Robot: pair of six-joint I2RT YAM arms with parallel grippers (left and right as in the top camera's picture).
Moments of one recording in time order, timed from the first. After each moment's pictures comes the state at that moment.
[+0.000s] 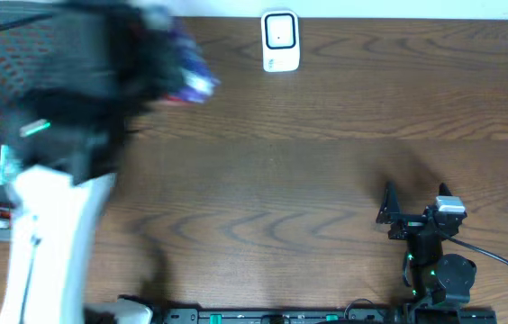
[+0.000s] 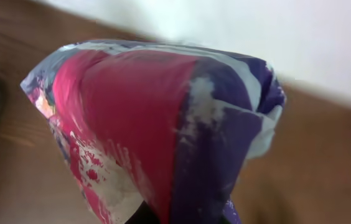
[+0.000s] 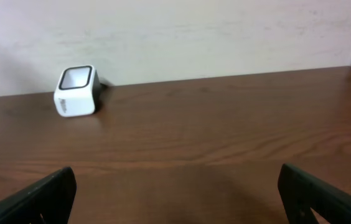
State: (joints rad) left arm -0.36 1.52 2.02 -1.20 -0.05 -0.56; right arm -0.06 0.01 0.01 -0.07 -0.04 0.10
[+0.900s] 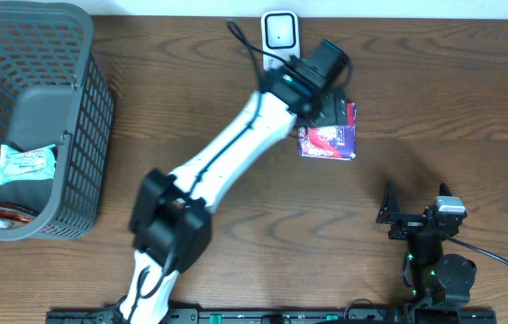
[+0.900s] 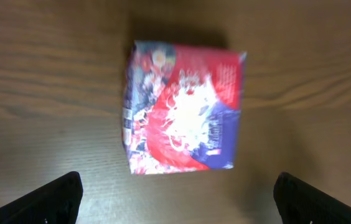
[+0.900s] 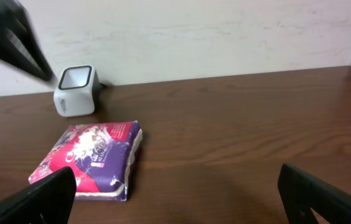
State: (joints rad) left arm -0.68 2.10 2.00 -0.98 0.06 -0.74; right arm -0.06 0.01 0.01 -0.07 -0.04 0.10
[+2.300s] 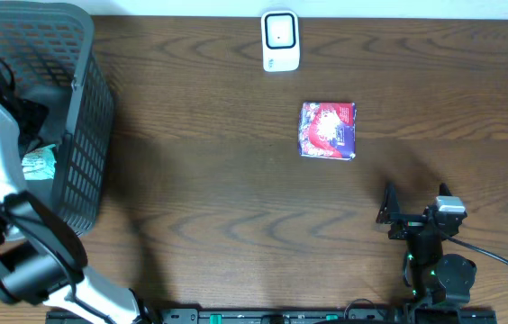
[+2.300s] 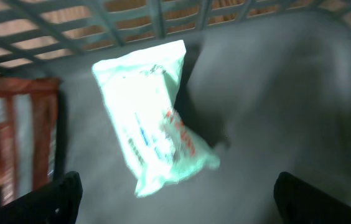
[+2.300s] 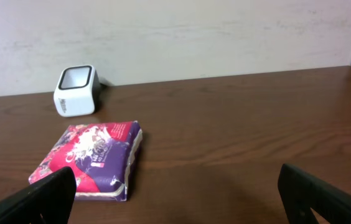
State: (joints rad) left arm 0.51 1.86 1.56 -0.93 -0.25 -0.77; right arm -0.06 0.01 0.01 -0.07 -0.04 0.10
